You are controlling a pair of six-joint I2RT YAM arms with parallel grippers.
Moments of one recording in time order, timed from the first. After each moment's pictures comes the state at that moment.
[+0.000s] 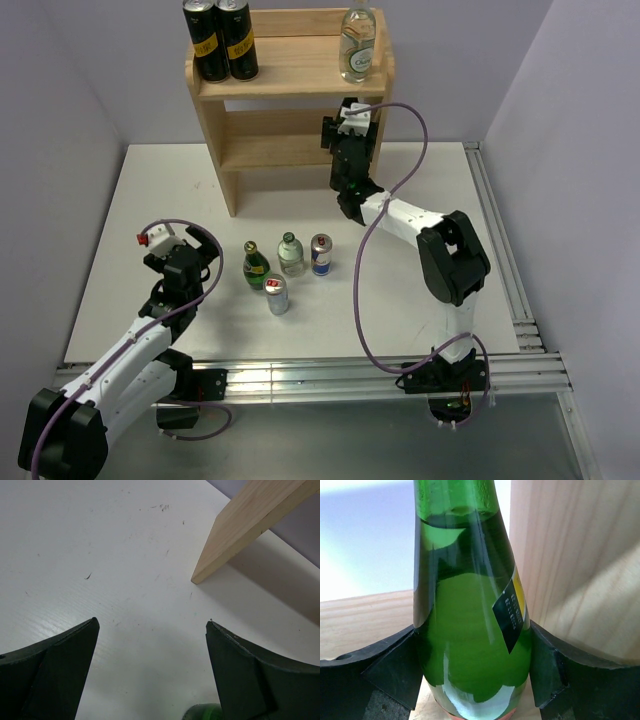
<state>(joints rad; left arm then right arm) -0.36 0.82 0.33 0.17 -0.65 -0.63 0.56 1.93 1.41 0.69 0.71 -0.06</state>
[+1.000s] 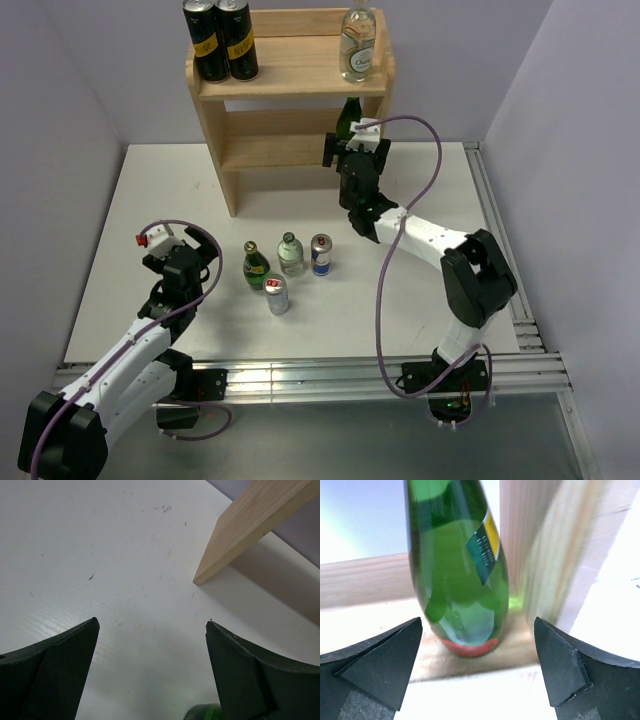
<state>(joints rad) -0.36 0.80 0.33 0.15 -0.66 -0.63 0.59 1.75 1.22 0.59 0.72 0.03</state>
